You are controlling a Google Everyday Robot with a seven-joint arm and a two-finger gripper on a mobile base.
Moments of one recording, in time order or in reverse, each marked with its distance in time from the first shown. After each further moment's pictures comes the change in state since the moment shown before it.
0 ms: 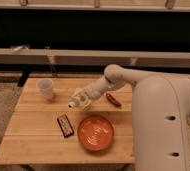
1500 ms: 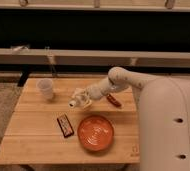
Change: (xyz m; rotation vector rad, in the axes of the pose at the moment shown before) arm 0.000 0.001 -0.006 -0.071 0.048 0.002
